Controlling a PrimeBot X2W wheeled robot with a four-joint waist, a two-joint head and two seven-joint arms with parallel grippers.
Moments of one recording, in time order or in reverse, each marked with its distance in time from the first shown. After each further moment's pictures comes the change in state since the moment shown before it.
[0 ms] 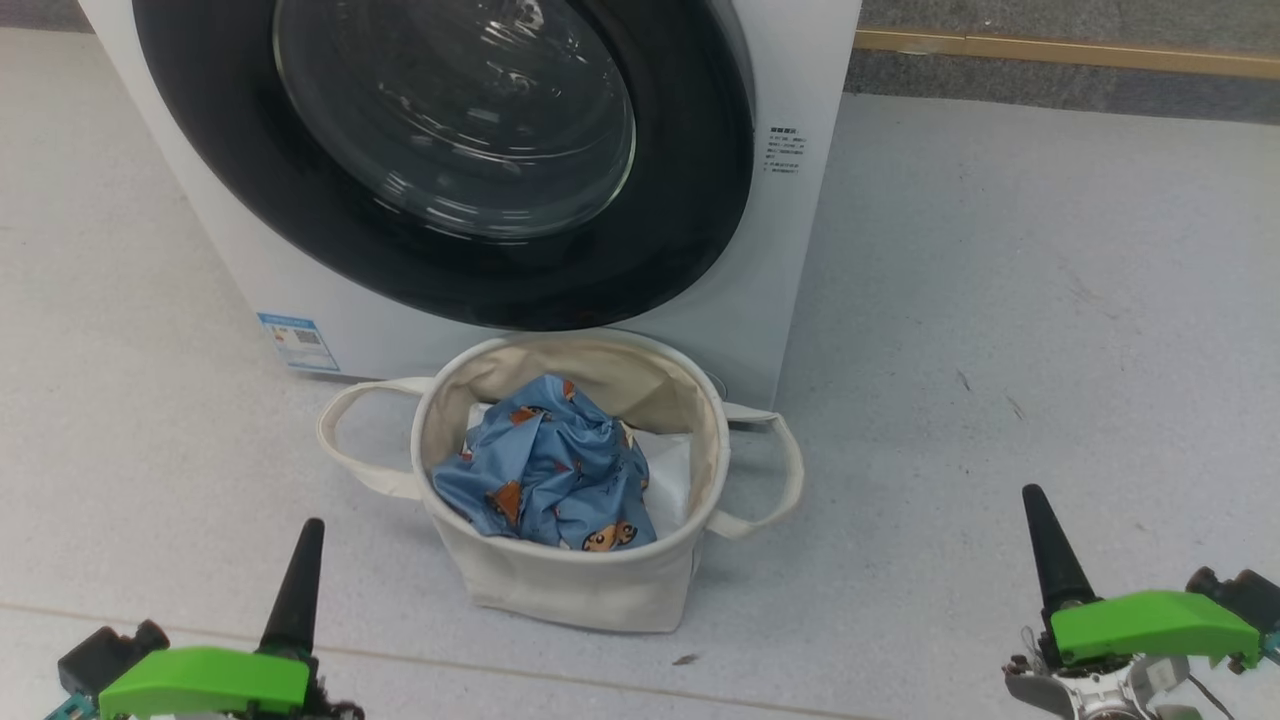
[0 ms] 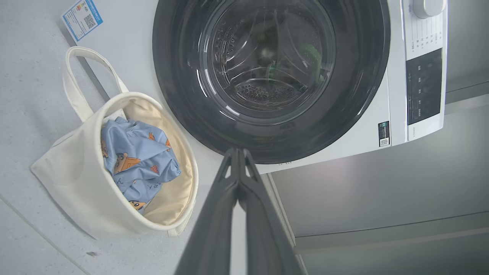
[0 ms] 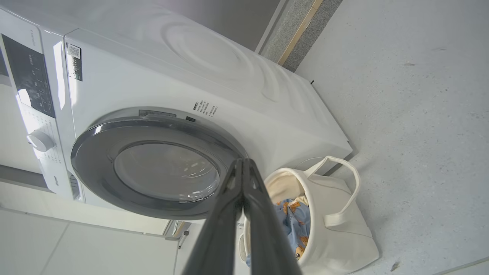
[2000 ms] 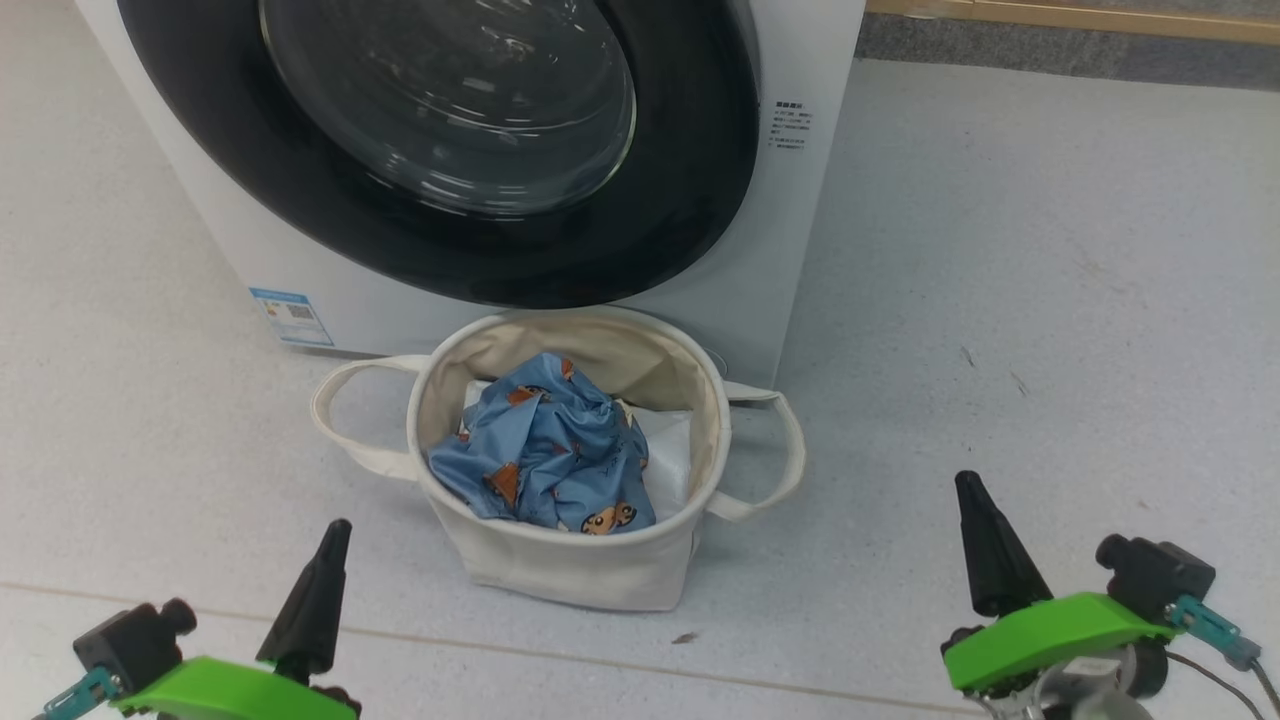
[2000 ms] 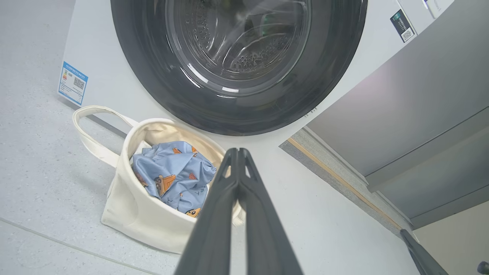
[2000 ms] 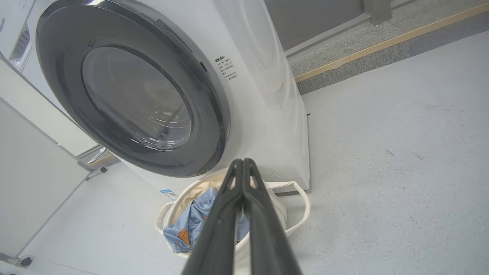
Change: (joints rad) left arm -0.009 0.170 -0.208 -0.040 0.351 0.000 -0.157; right arm 0.000 0.011 0.106 -0.018 -0.641 0.000 -0.142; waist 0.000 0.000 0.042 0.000
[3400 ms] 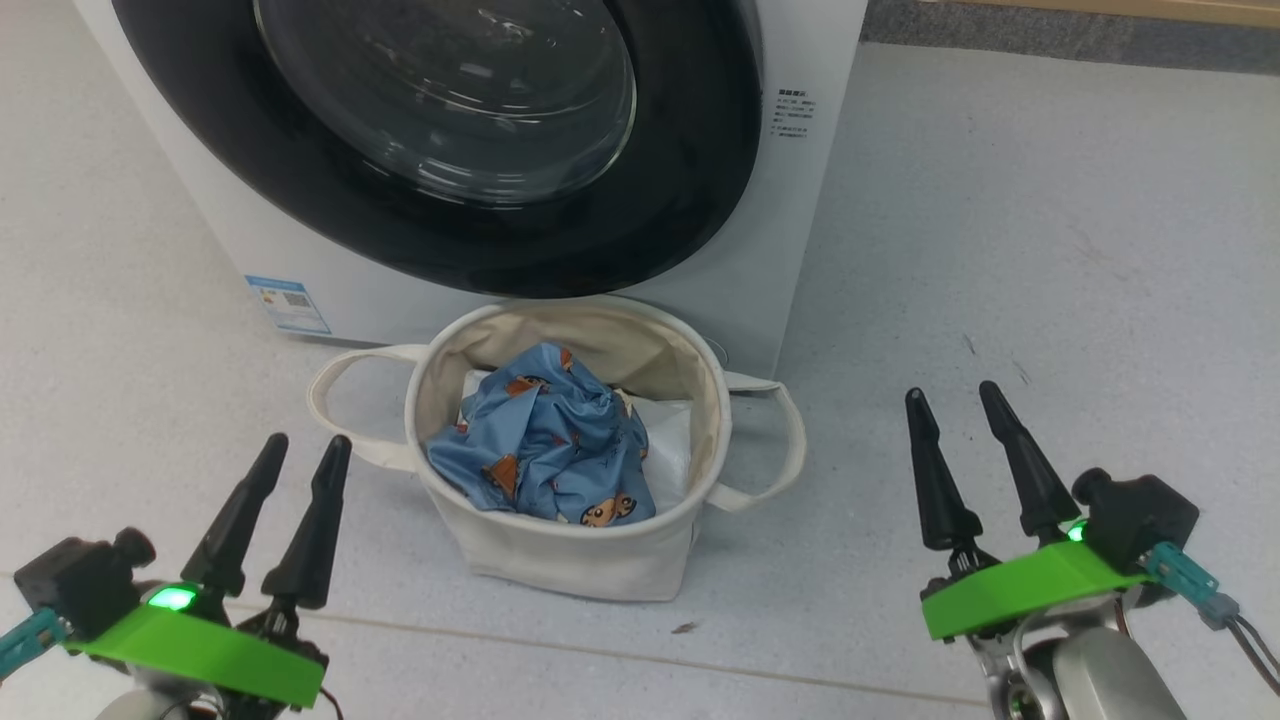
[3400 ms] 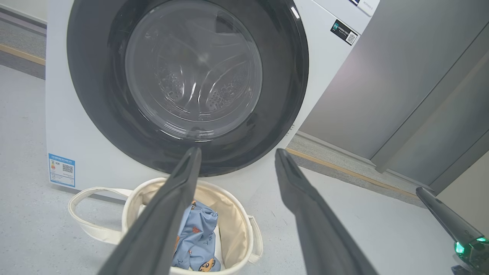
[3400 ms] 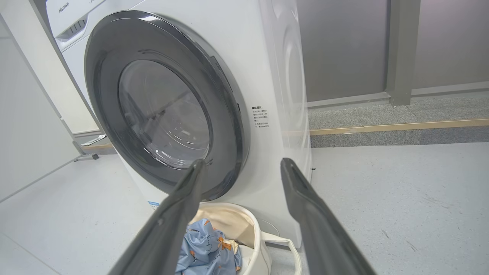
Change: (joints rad) left arm -0.079 0.118 -0.015 -0.113 0.144 -0.002 -0.056; right arm -0.071 0.002 0.014 -0.104 -0.259 0.000 -0.038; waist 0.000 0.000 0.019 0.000
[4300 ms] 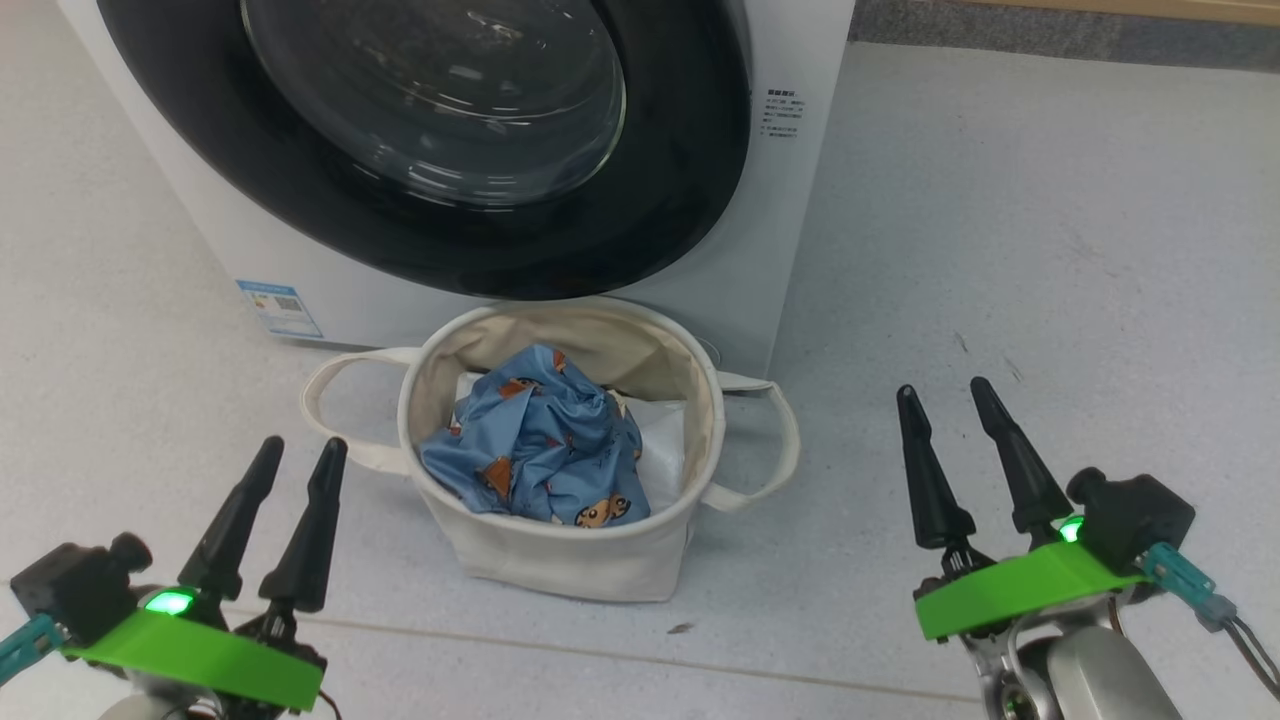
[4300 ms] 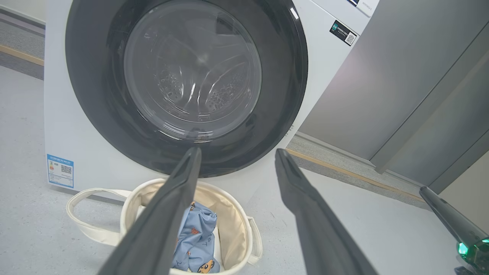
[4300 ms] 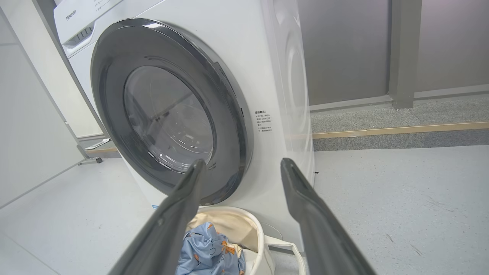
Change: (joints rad) left arm 0.014 -0.010 0.021 -0.005 0.010 0.000 0.000; right arm 0.003 0.000 0.020 -0.014 0.009 0.000 -0.006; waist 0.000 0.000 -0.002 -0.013
